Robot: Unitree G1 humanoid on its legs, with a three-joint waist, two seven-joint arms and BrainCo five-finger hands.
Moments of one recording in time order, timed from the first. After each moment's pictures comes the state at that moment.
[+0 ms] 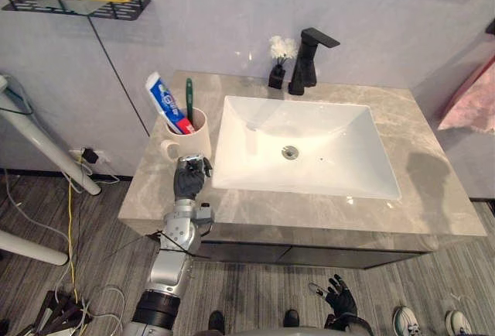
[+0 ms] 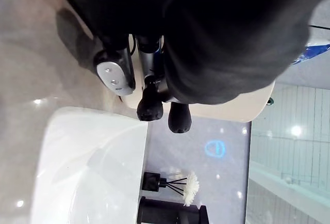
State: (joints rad) left arm -0.08 0.18 -0.11 0.08 -0.21 -0.20 0.24; right arm 0.26 0.06 -0.12 0.65 0.18 -0.08 -0.08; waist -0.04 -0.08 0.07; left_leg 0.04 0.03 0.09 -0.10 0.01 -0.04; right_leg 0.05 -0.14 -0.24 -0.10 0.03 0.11
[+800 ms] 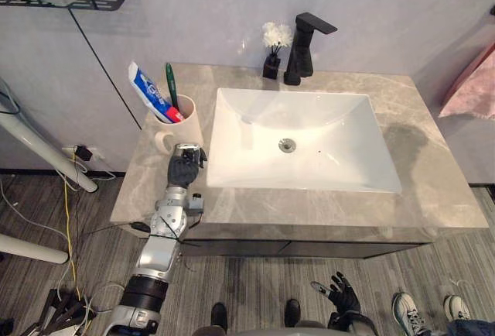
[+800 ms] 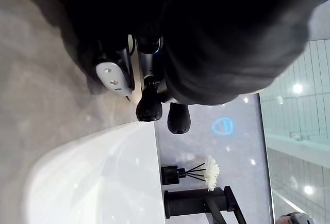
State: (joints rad) left arm -0.17 0.29 -0.09 0.15 -0.10 -0.18 0.19; right arm 0.25 0.04 -0.13 0.65 0.16 -0.08 -0.06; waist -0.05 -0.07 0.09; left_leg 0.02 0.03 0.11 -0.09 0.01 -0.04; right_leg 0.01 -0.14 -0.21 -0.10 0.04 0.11
